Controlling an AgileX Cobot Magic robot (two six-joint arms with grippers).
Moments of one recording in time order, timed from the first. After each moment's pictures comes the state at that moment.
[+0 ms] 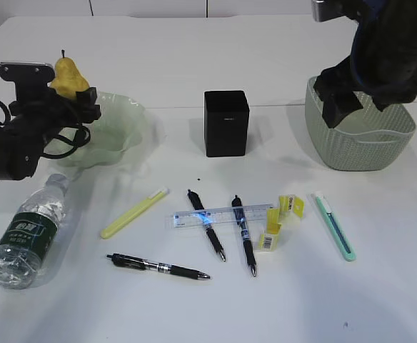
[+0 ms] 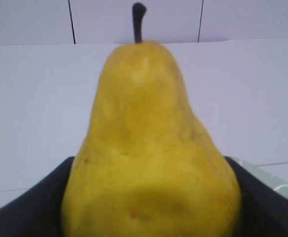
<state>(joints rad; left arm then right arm) -0.14 2.29 -1.23 -0.08 -0.89 -0.01 0.30 1.69 -1.48 -0.18 1.08 0.06</state>
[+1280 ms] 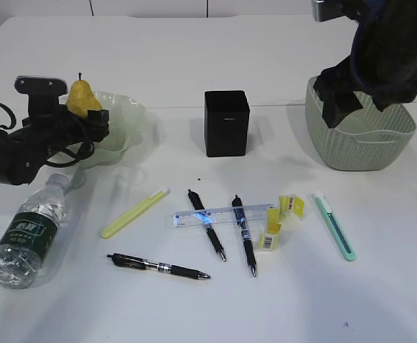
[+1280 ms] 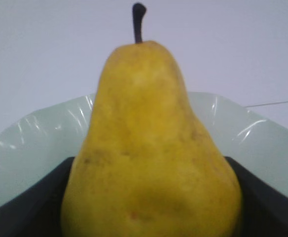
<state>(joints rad) -0.13 2.31 -1.23 0.02 -0.74 -0.08 0.30 1.69 -1.48 -0.18 1.08 0.06</state>
